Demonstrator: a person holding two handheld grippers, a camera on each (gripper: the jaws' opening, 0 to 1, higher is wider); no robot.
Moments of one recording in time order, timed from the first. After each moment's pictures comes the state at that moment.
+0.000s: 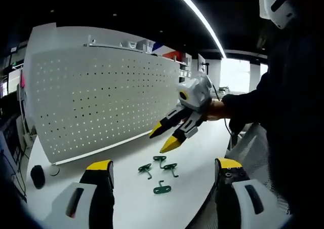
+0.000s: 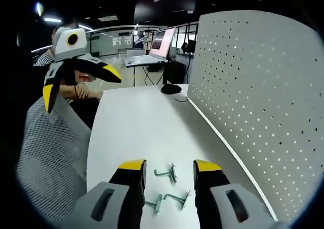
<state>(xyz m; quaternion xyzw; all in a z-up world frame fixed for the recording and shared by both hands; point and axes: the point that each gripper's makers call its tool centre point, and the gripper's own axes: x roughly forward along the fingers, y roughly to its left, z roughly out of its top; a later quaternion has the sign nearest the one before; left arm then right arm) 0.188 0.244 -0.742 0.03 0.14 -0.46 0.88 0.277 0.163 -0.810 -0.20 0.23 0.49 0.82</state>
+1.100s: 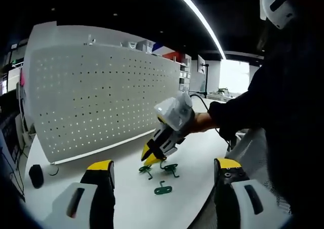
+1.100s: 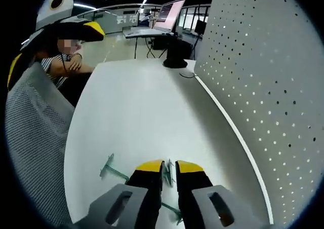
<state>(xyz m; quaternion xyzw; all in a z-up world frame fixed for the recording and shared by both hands) 0.193 0.248 -0.744 0.02 0.13 -0.46 0.88 0.300 0.185 -0.873 -0.28 0.29 0.48 0.78</state>
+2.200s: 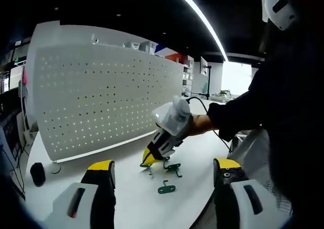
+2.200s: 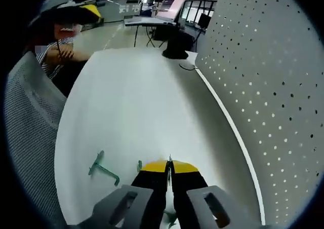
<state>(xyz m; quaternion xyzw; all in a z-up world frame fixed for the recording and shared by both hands) 0.197 0.254 -0.744 0.02 0.13 -0.45 0.88 0.308 0.183 -0.872 -0.30 0.29 0.47 0.78</state>
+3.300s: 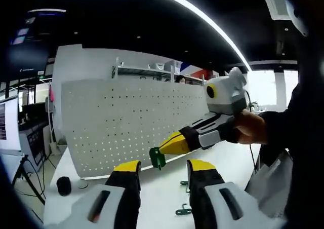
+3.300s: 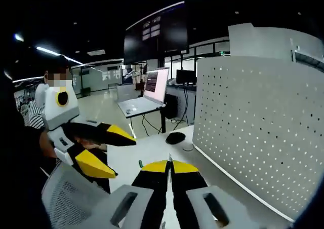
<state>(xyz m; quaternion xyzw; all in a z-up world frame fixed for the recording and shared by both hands) 0.211 0.271 -0.680 0.01 0.04 -0.32 0.95 0.250 0.249 -0.682 -0.07 0.13 0.47 0.87</state>
